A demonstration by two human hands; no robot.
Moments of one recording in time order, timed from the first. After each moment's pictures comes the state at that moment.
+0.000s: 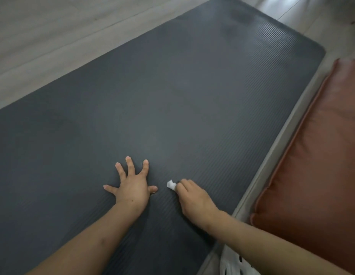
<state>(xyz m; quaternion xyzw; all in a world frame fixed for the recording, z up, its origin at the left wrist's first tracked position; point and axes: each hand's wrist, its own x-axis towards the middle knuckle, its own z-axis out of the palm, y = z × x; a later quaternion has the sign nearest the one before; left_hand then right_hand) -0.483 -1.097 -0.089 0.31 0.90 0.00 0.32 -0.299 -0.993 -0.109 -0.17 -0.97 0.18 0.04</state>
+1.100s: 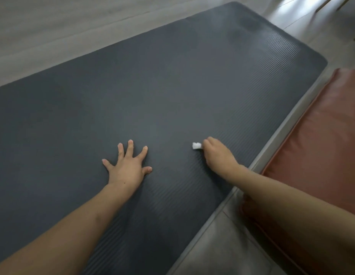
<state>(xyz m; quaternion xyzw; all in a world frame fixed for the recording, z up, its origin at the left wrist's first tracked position) -0.469 -1.116 -0.092 0.35 0.90 0.01 0.27 -0.285 -0.870 -0.107 -0.22 -0.97 0.07 0.03</state>
